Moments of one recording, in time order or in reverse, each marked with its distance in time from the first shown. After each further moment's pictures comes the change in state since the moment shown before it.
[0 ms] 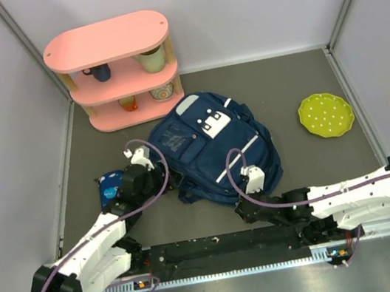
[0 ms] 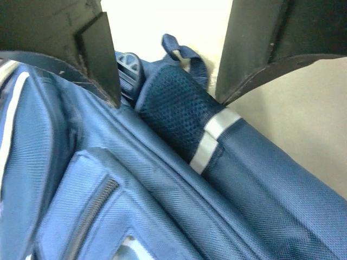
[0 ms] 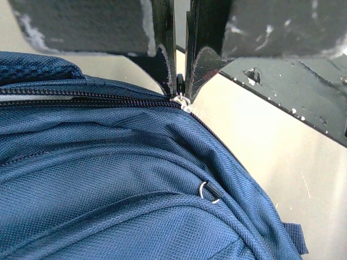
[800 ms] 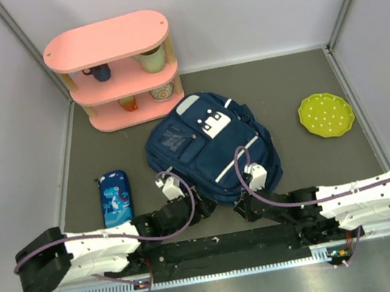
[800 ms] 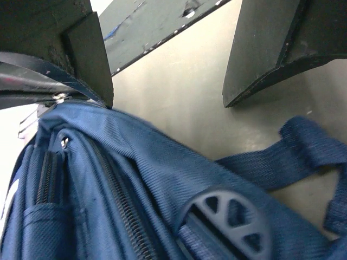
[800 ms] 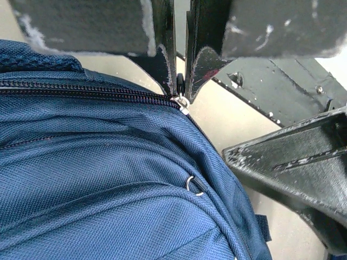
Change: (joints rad) left arm -0.709 0.052 -0.163 0.175 -0.409 -0.593; right arm -0.019 -0.092 -0.040 0.063 -0.037 -0.068
